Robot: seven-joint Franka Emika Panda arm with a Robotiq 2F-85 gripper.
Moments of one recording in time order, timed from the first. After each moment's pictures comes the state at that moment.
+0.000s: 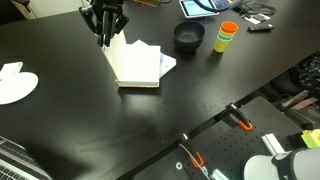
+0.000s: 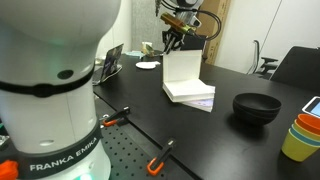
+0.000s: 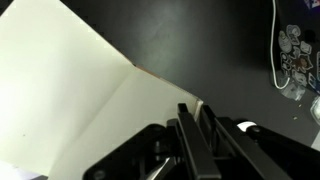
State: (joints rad) arm 0.14 0.20 0.18 -2.11 0.48 2.36 -0.29
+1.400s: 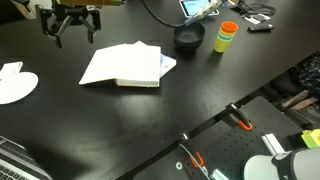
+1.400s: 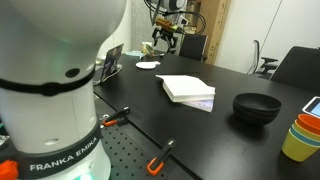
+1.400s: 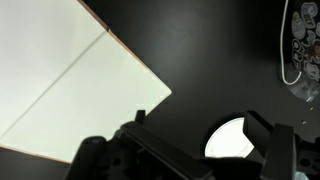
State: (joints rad) arm 0.23 0.37 0.23 -1.90 0.26 2.41 -0.08
